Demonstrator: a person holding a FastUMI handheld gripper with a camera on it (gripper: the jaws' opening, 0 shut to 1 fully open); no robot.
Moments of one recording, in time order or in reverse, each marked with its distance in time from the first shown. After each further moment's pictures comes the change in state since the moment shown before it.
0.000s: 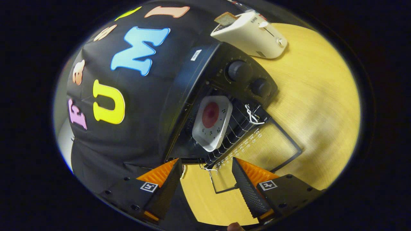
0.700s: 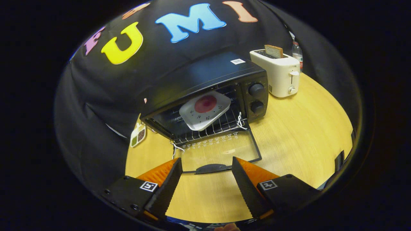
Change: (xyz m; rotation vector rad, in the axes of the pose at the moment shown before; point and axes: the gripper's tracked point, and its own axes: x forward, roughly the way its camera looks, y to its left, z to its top) arm -0.041 -0.020 -0.038 -0.567 0.032 -0.341
